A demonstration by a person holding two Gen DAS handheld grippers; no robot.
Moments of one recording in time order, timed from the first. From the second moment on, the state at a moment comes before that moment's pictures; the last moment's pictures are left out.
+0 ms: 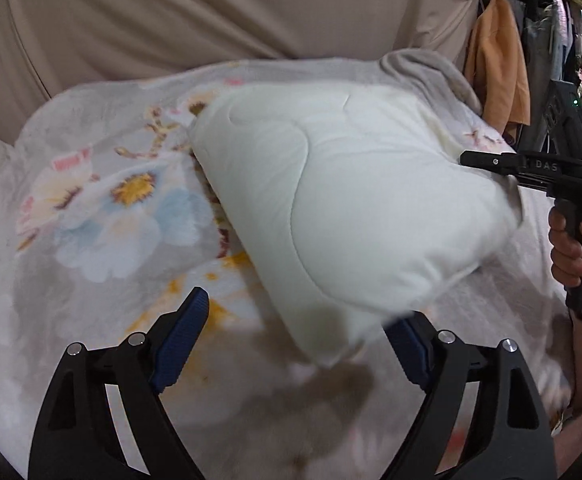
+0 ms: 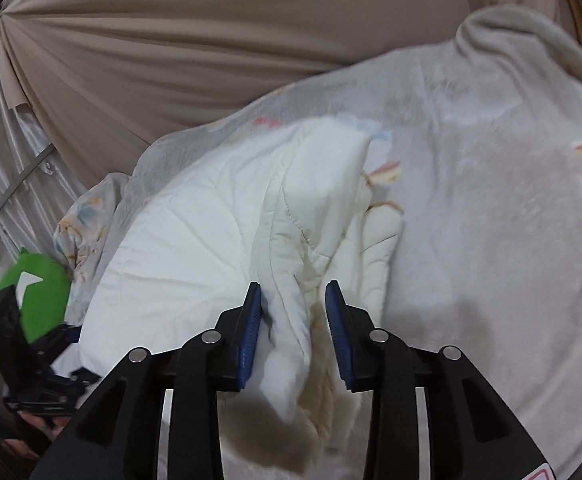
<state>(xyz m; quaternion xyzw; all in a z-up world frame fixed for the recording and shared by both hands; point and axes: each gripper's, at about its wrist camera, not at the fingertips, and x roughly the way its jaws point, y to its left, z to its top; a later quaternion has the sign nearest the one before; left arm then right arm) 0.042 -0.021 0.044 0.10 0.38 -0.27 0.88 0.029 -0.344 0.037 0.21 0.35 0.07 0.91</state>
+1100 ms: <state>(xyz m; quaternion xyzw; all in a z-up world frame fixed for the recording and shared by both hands) 0.114 -0.105 0.027 0.09 0.33 -0.21 0.92 0.119 -0.300 -0.002 0.14 0.34 -0.01 0.93</state>
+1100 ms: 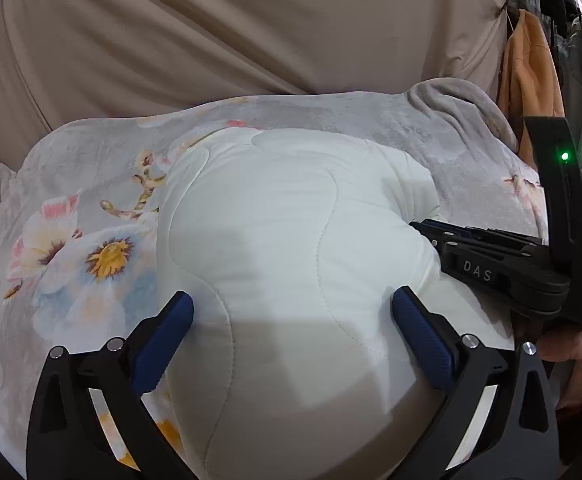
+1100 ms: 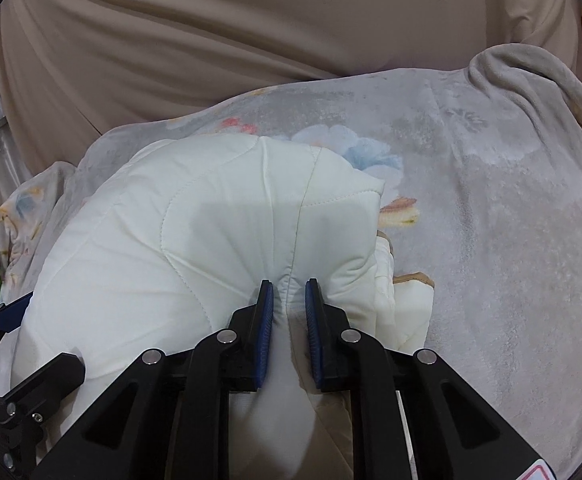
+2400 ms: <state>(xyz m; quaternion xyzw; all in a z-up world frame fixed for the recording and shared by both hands) 0.092 0.008 0.052 -0.10 0.40 -0.31 0.86 -0.010 -0.360 0.043 0.25 0.32 0.01 0.91</state>
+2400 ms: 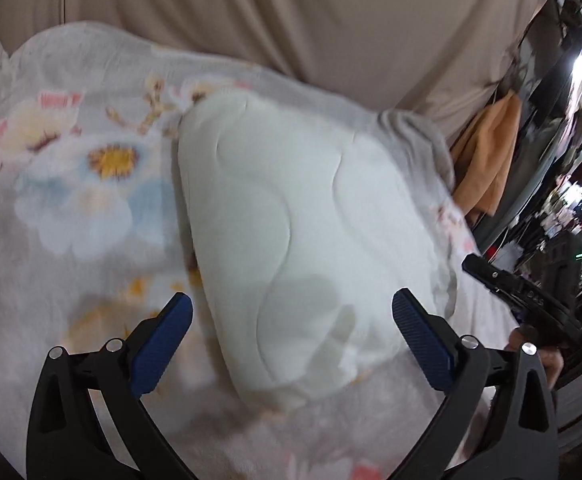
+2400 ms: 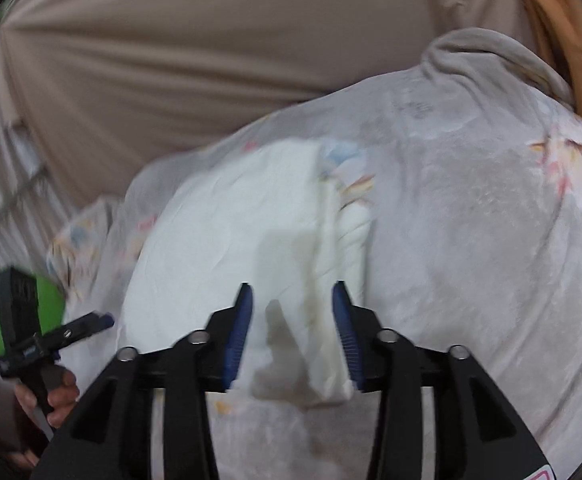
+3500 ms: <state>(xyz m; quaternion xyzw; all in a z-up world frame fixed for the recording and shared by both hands) 0.142 -0.062 0.151 0.02 0.27 -0.41 0.87 0.085 -0.328 0.126 0.22 0.25 0.12 0.93</state>
